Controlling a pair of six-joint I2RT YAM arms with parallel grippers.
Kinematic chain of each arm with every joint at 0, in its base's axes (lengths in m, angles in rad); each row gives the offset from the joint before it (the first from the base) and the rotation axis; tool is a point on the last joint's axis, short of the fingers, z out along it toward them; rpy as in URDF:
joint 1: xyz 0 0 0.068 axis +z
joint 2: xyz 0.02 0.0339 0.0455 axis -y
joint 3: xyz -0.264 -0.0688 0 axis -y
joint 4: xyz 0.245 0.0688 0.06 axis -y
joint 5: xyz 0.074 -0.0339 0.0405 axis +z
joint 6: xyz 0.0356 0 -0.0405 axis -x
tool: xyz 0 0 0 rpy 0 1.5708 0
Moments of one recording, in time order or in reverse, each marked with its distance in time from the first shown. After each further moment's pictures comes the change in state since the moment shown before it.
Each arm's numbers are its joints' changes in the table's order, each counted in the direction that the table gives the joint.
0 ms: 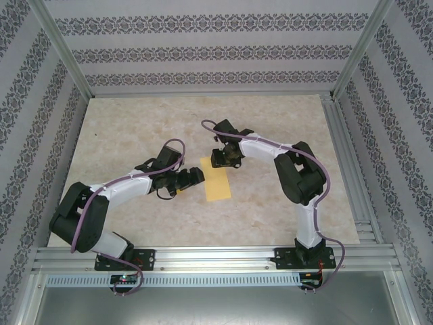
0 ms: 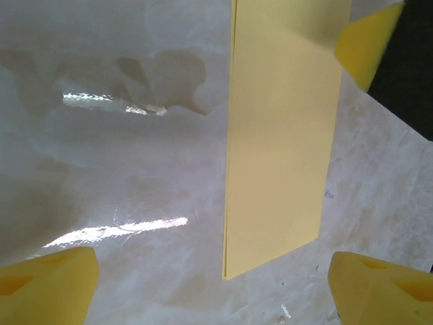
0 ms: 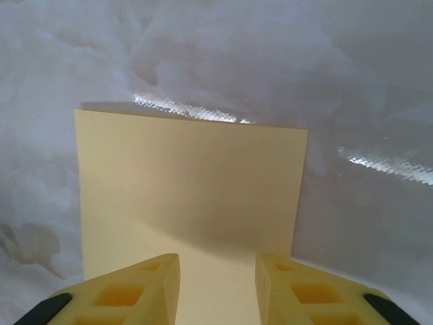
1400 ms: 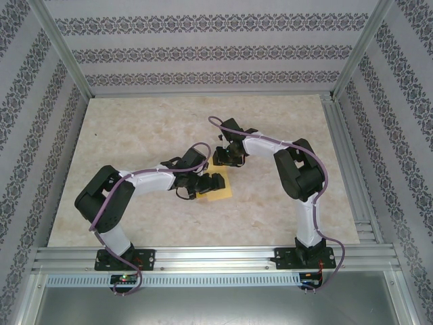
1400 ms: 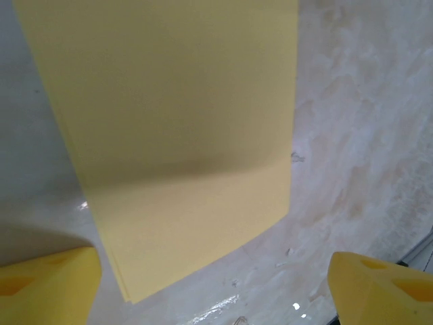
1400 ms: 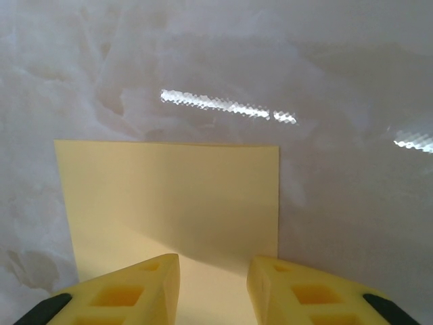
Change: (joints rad) left arm -0.164 -0.232 0.164 0.009 -0.057 0.037; right arm -0.059 -0.040 -0.016 0.061 0.105 -0.057
